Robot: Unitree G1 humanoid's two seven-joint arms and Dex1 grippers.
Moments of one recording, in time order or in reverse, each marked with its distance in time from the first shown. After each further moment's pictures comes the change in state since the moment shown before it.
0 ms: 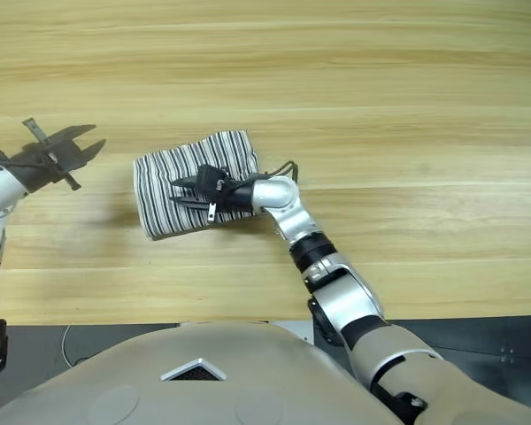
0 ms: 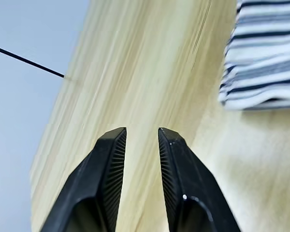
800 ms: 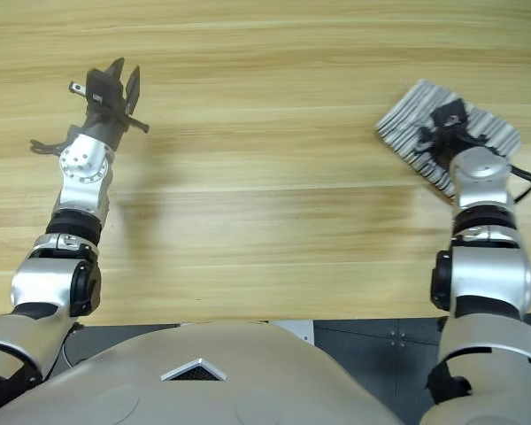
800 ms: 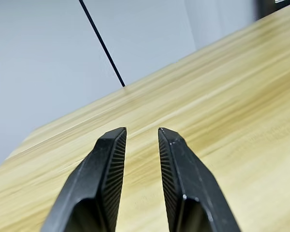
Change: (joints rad) left arm -0.375 -0.468 0.075 0.486 -0.124 -0.006 0.395; right arm -0.131 -0.739 -0.379 0.382 -0.081 0.178 -0.601
